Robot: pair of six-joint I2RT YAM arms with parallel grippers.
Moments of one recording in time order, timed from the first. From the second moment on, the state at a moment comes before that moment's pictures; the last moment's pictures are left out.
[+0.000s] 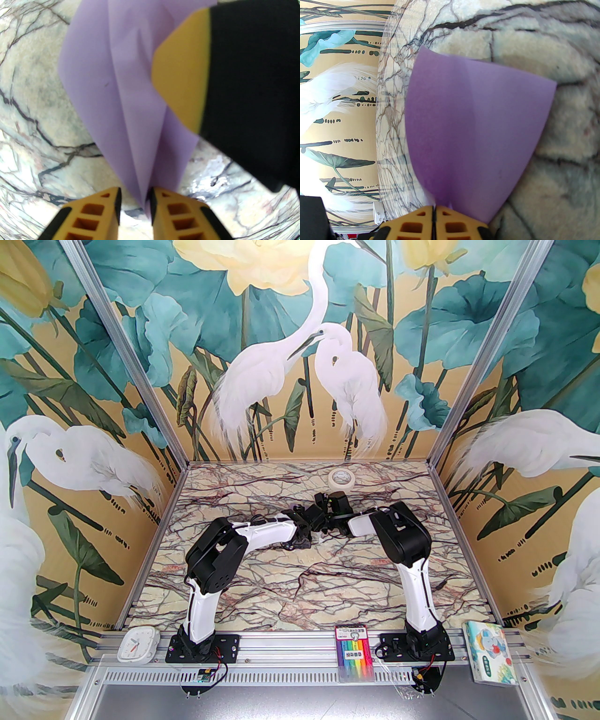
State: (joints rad) left arm -0.79 2.04 1.42 -0.72 -0.34 -0.69; right arm 0.45 2.22 1.18 0.42 -0.79 0.91
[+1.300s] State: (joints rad) left arm -0.54 1.73 0.92 -0.18 0.20 -0.90; right arm 0.43 2.22 1.17 0.42 -0.81 0.91
